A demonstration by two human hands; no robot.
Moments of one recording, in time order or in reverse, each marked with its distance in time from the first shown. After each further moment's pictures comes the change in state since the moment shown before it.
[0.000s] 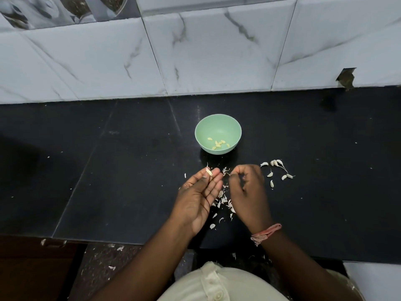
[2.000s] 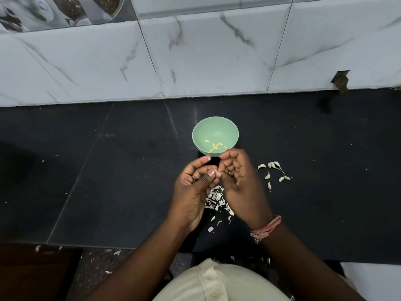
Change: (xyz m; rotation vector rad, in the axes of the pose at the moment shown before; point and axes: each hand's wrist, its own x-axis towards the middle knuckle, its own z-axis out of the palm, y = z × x) left_hand 0.004 0.007 0.005 0.196 -0.210 0.252; right_hand 0.013 -0.037 -0.008 0.250 -0.186 -0.123
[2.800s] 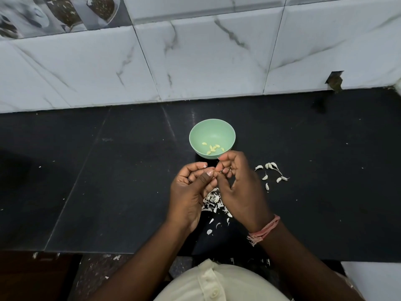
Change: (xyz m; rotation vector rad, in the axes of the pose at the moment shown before) left_hand 0.002 0.000 0.003 0.011 0.061 0.036; right_hand -0.002 -0.008 -0.004 -0.215 0.049 -0.081
